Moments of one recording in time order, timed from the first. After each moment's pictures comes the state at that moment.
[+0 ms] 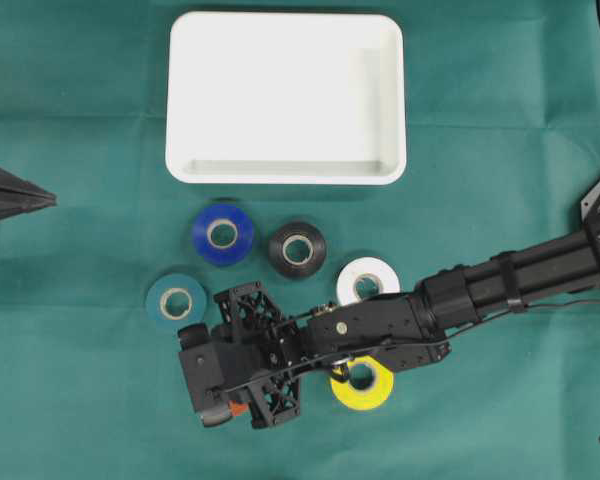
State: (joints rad) left arm 0.00 -1.32 1.51 -0.02 -0.05 0.00; right arm 0.28 0.52 0.08 -0.10 0.28 0.22
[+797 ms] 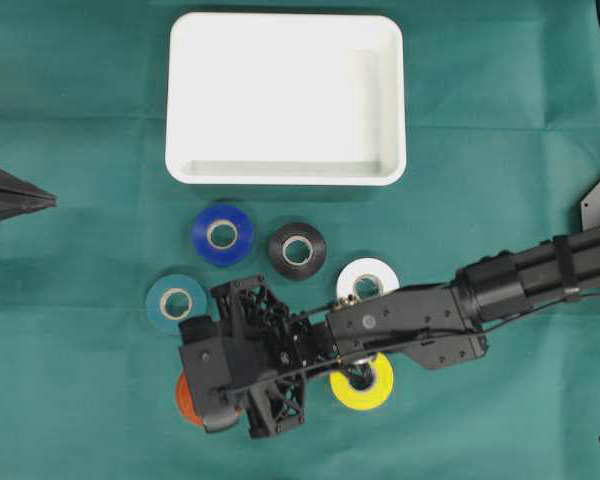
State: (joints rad) left arm 0.00 -1.32 1.51 -0.02 -0.05 -0.01; right arm 0.28 0.37 0.08 -0.10 0.33 0.24
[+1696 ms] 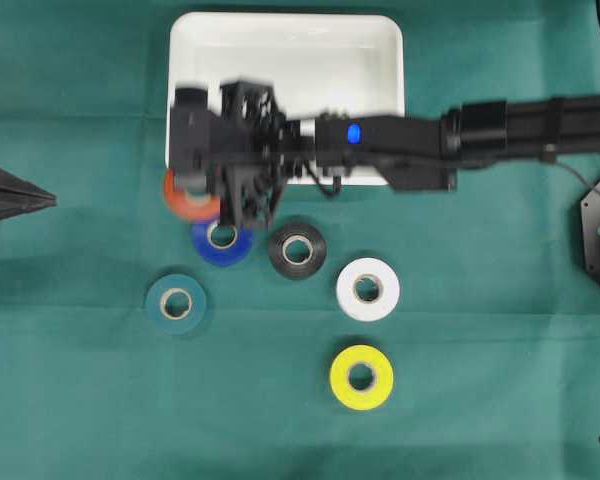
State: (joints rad) left arm 0.00 -1.32 1.51 -0.02 -0.05 -0.01; right arm -0.11 0.33 0.08 -0.26 0.38 0.24
